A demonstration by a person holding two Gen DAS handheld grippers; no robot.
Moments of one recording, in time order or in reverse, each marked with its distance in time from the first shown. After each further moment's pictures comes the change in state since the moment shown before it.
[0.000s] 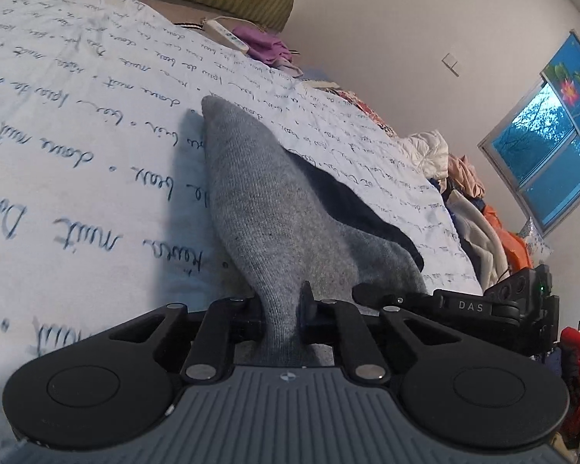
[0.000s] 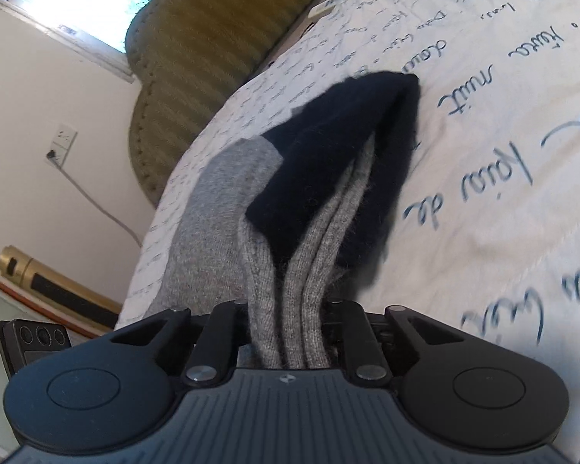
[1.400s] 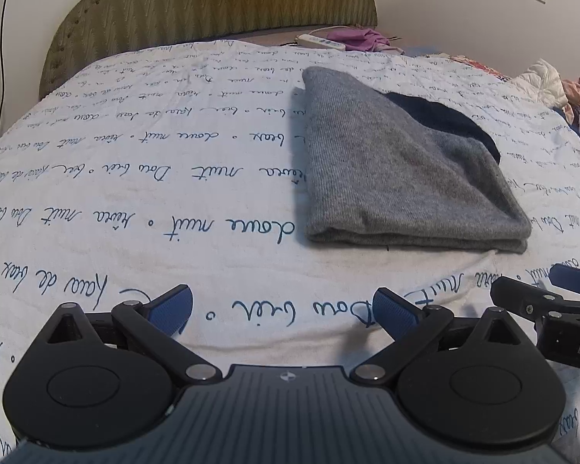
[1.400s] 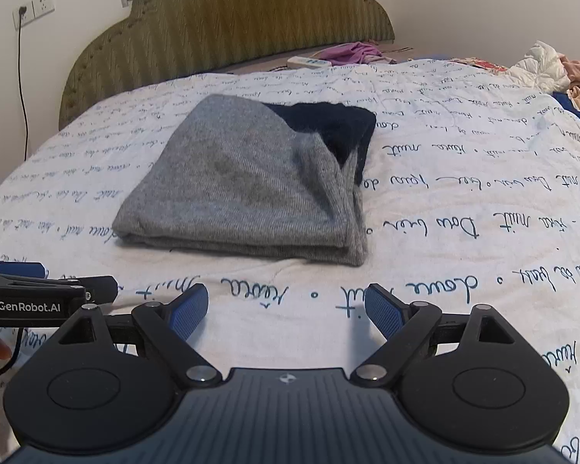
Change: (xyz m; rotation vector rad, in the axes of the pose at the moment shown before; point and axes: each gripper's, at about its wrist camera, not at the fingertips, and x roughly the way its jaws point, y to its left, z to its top) left arm -0.027 -0.061 -0.084 0.226 -0.046 0.609; right arm -0.046 0.094 -0.130 -0.484 -0.159 -0.569
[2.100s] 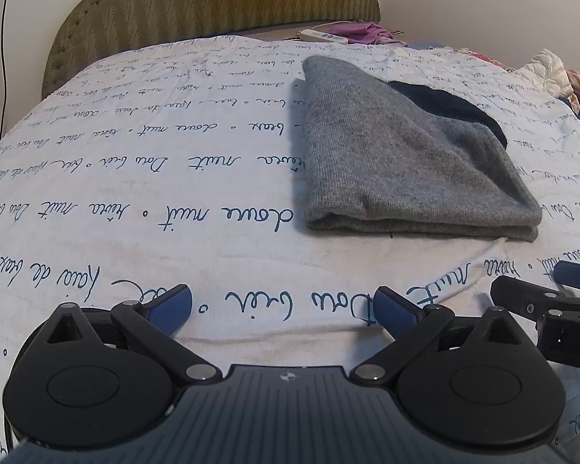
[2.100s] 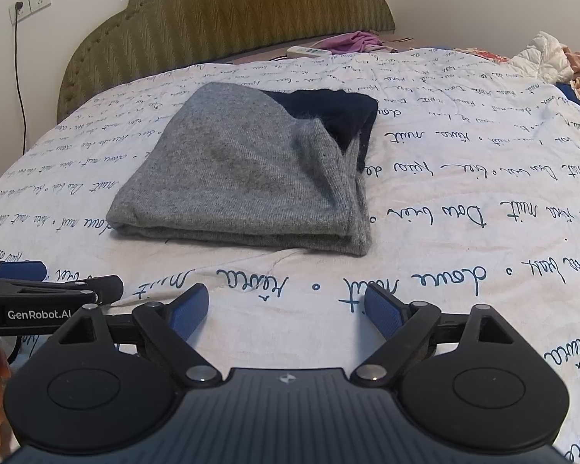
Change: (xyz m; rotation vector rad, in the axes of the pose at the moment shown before) left arm 0.009 -0.008 -0.008 0.016 0.008 0.026; right arm 0.010 0.000 -0.003 0.001 0.034 -0.001
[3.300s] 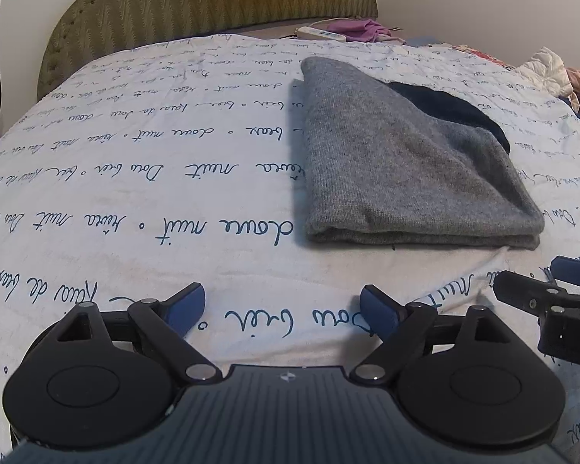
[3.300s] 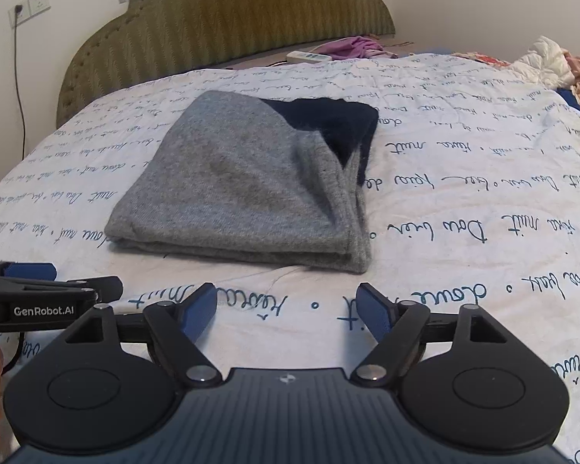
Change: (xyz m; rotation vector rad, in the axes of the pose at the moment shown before) left arm 0.004 0.002 0.009 0.007 0.013 -0.007; right arm 0.002 0.000 0.008 -0.008 -0.013 -0.001
